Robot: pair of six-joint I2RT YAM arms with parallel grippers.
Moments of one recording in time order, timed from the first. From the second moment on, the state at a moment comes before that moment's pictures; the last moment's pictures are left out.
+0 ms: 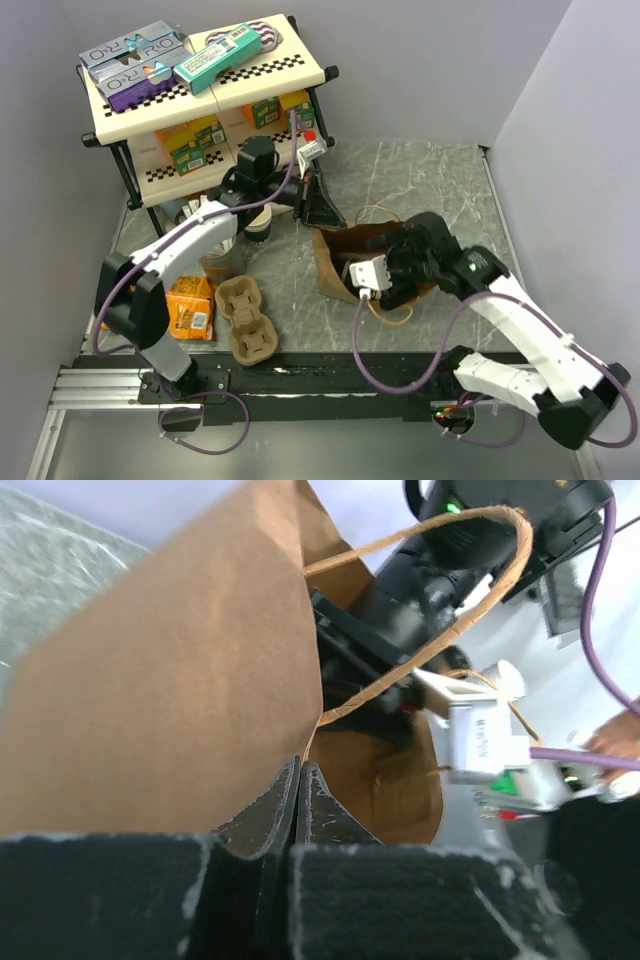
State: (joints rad) left arm -0.55 1.64 1.38 0.11 1.25 -0.50; right arm 0.61 1.00 1.06 -0.94 -0.27 -1.29
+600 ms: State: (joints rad) left arm -0.74 1.30 1.26 -0.13 0.92 0.21; right arm 0.82 0.61 0.69 -0.58 -0.04 -1.18
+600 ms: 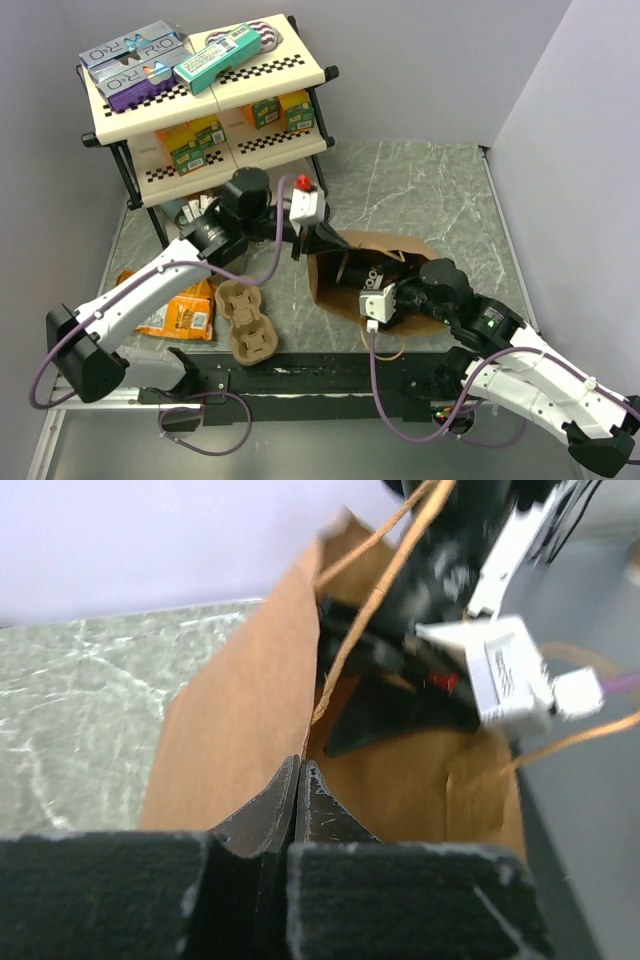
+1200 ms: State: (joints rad) left arm -0.78 1.29 1.17 -0.05 0.80 0.20; right arm 0.83 0.79 0.85 -0.70 -0.22 -0.97
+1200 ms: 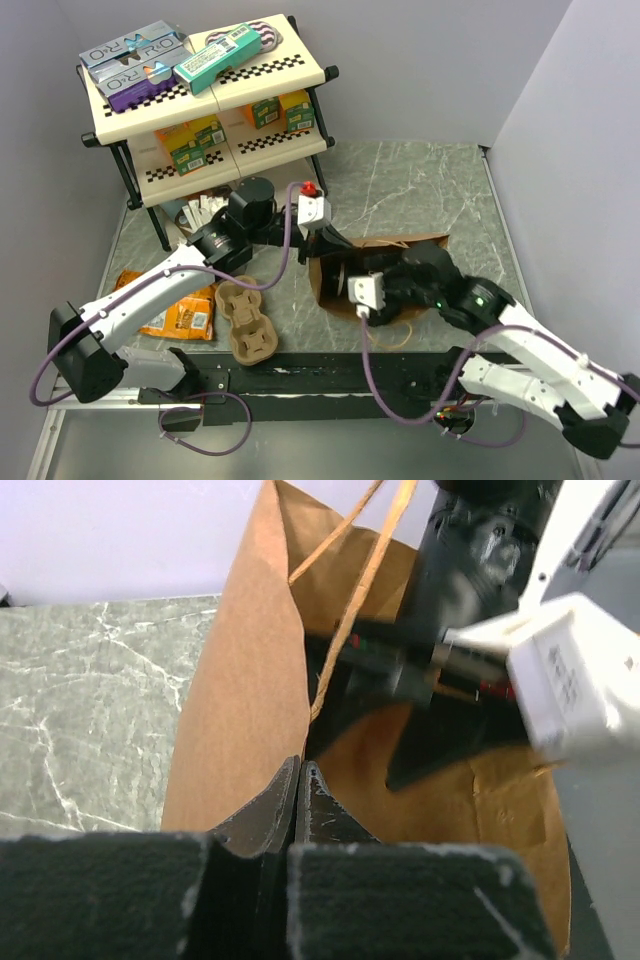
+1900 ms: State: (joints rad) left arm -0.72 1.31 1.17 0.02 0.81 0.06; right arm 0.85 1.22 0.89 -0.63 -0.17 -0.71
